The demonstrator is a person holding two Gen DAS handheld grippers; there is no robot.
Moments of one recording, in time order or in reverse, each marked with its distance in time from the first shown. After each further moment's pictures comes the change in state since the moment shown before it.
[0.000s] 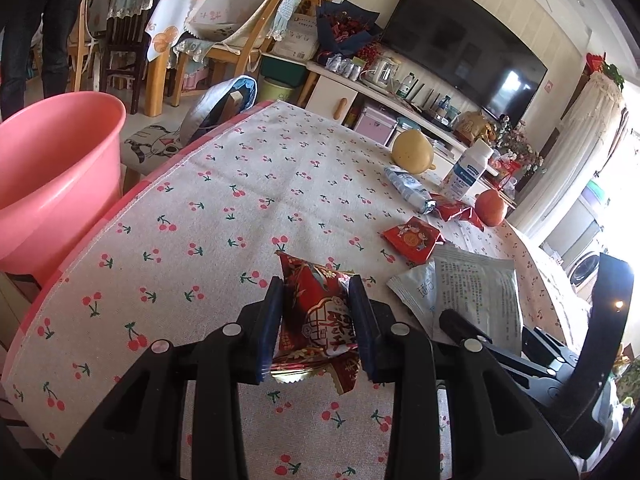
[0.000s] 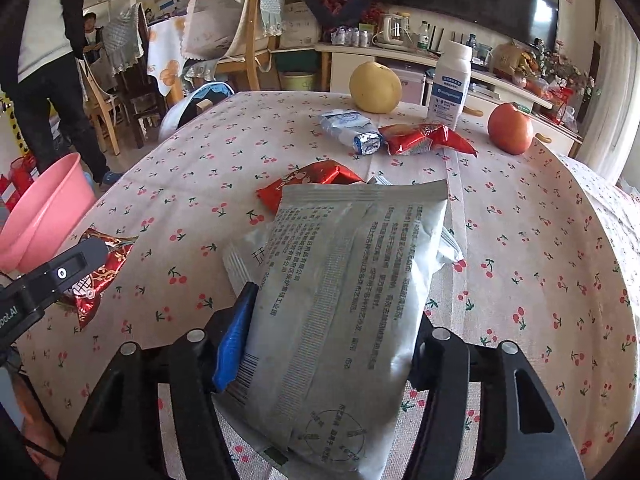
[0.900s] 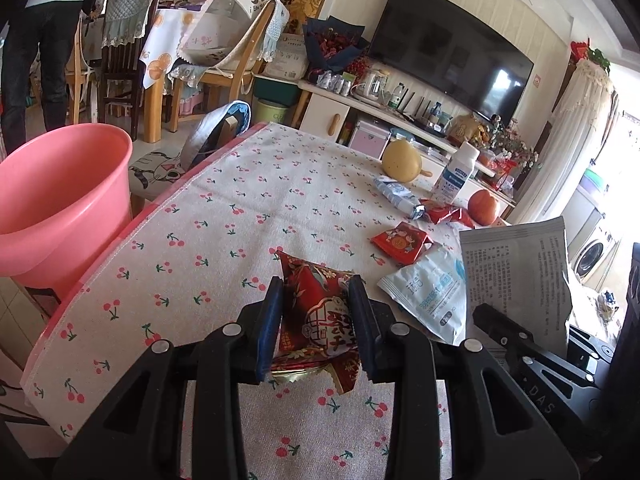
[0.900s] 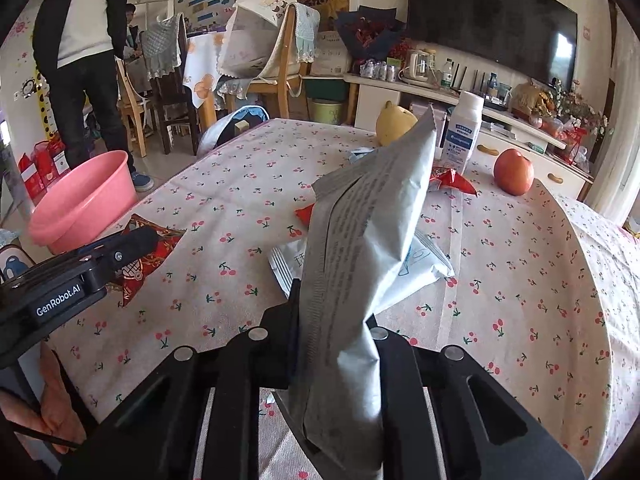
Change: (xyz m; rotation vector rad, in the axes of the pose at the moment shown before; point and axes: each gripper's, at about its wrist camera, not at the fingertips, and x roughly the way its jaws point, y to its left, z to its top) left arm -0.027 -0.008 -0.006 0.060 -0.074 0.005; right arm -0.053 0.014 -0.008 -0.094 -0.116 0.030
